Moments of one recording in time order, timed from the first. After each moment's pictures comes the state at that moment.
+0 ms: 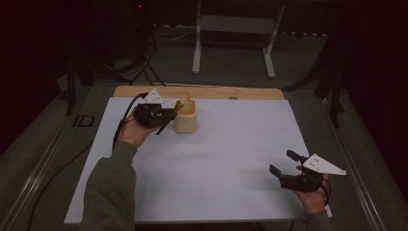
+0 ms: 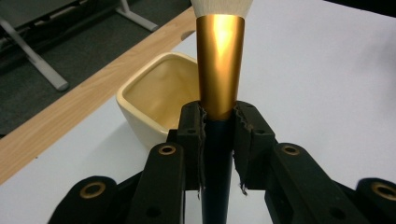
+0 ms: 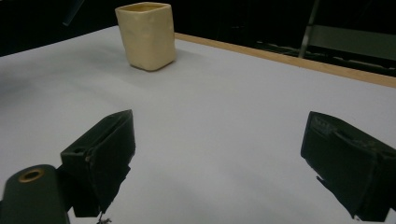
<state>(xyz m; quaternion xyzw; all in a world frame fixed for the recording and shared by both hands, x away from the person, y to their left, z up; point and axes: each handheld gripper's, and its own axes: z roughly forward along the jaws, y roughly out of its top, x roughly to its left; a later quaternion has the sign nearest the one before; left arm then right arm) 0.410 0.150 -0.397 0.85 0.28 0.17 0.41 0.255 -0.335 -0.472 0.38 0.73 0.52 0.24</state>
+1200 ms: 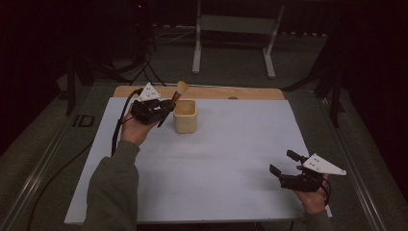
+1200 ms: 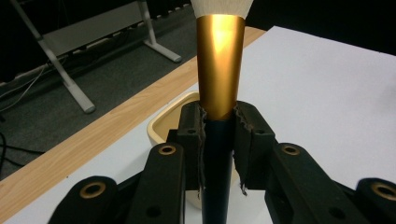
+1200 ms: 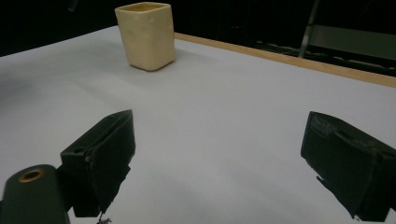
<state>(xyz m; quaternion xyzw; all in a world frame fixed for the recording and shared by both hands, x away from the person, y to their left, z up) 0.408 0.152 -0.385 0.81 0.30 0.22 0.45 0.255 -0.335 -0.472 0.38 0.73 0.52 0.24</state>
